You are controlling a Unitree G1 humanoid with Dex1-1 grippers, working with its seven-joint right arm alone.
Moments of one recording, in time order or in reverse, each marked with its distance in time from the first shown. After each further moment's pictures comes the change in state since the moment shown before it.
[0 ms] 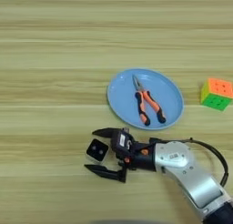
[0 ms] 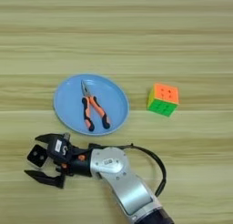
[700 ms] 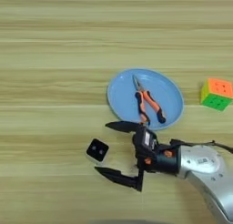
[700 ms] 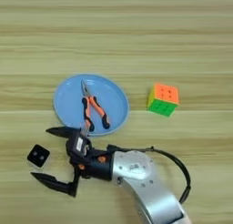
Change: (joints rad) arm 0.106 -0.113 -0.086 -0.242 0.167 0.070 0.048
